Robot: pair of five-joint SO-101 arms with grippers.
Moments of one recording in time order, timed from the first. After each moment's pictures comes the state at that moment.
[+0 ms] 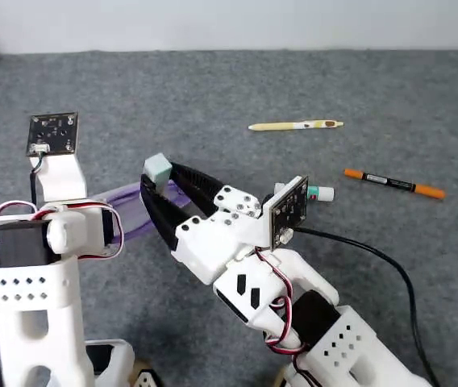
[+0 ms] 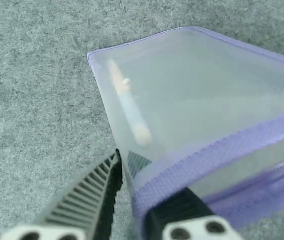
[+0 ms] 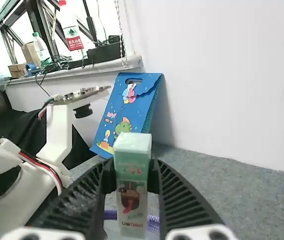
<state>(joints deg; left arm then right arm) -7.4 -40.0 21.8 98.7 7.0 -48.0 -61.0 56.4 9.3 -15.0</state>
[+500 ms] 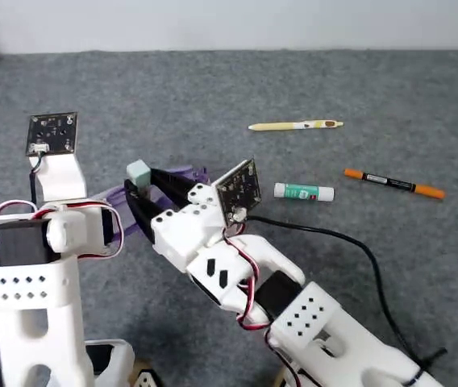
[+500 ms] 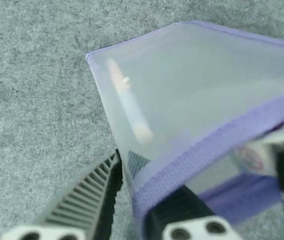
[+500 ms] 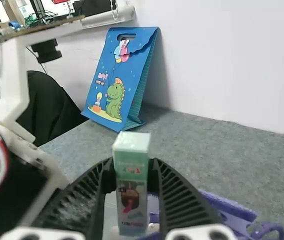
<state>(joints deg) -7.4 -39.8 21.8 98.7 7.3 -48.9 -44.3 55.7 2.1 -14.5</state>
